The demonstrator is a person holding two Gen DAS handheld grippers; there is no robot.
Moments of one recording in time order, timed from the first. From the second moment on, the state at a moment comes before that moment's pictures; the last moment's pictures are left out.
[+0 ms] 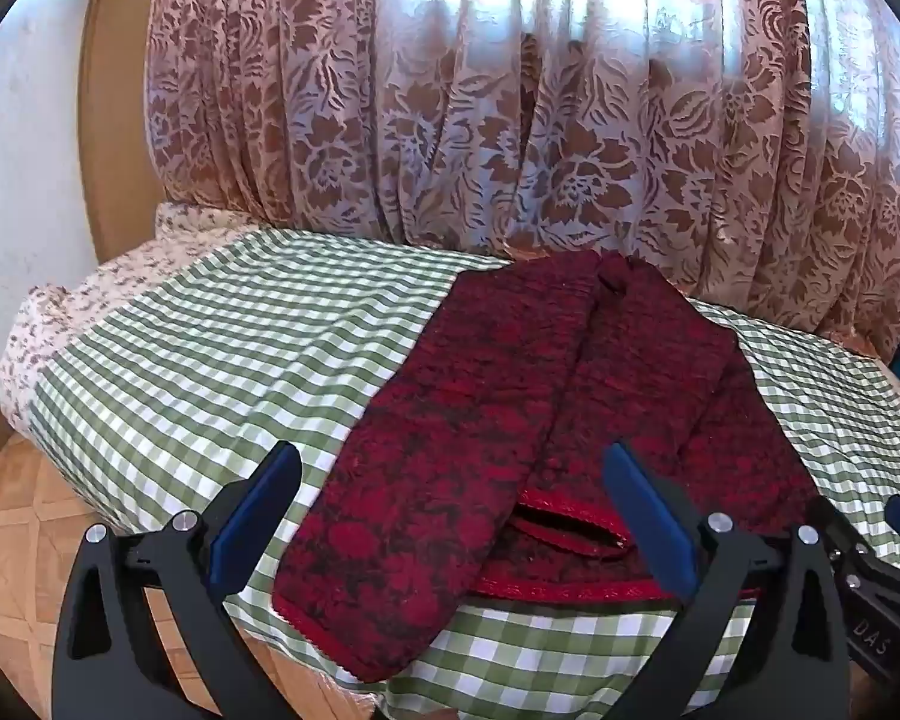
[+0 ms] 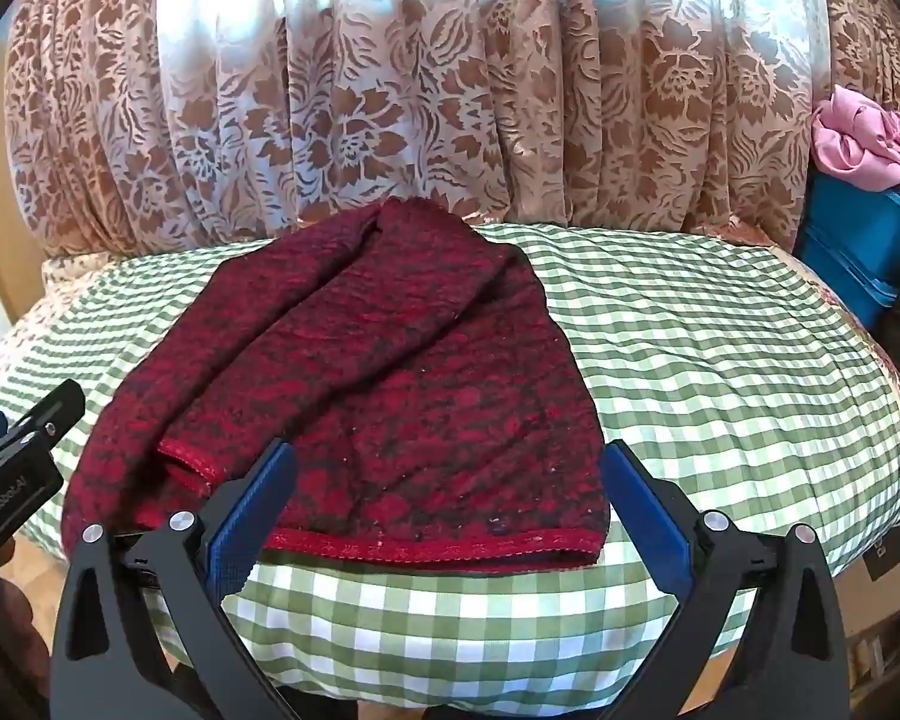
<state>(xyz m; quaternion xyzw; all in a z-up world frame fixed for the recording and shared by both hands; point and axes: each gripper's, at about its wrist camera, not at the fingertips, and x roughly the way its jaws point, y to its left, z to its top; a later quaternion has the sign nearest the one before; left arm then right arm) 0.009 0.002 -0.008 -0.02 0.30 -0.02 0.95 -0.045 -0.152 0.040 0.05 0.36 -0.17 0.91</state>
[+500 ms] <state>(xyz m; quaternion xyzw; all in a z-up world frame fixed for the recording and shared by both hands) 0.014 0.006 -0.013 -0.03 0.31 -0.02 0.95 -0.037 -0.146 0.031 0.04 0.38 -0.17 0.91</state>
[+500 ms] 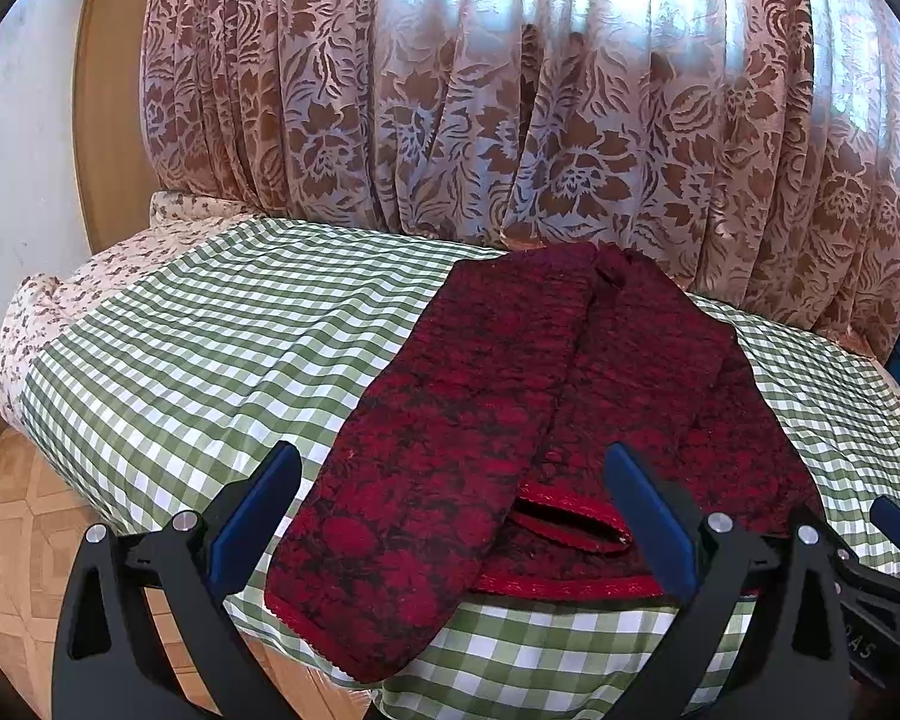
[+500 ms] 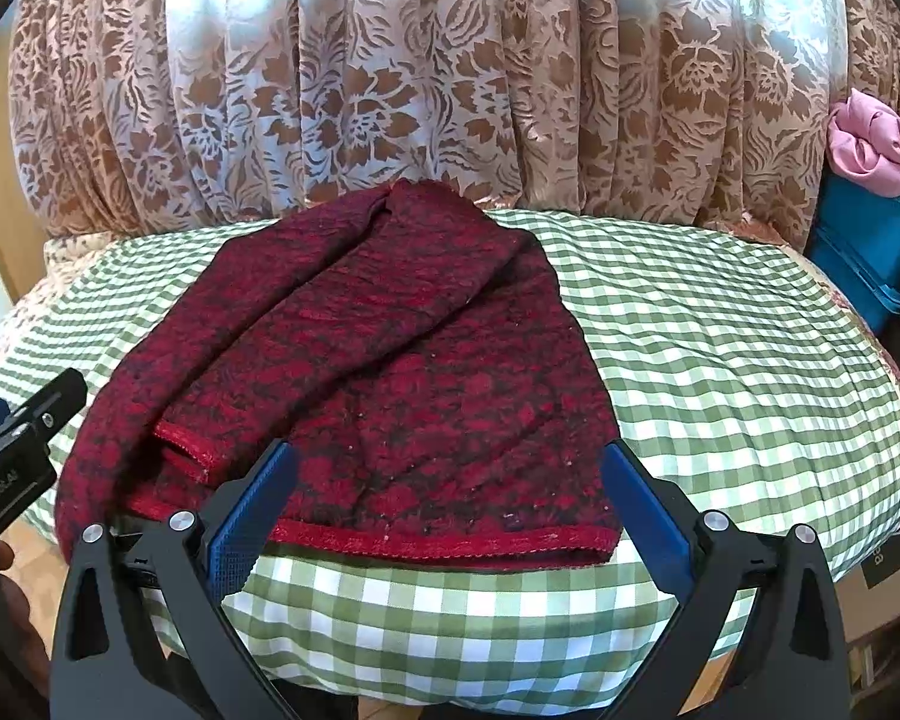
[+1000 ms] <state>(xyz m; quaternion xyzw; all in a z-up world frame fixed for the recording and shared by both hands) 0.016 0.010 -0.016 -0.03 0.31 -0.01 0.95 -0.033 -0.141 0.029 0.04 0.38 -0.16 0.91</state>
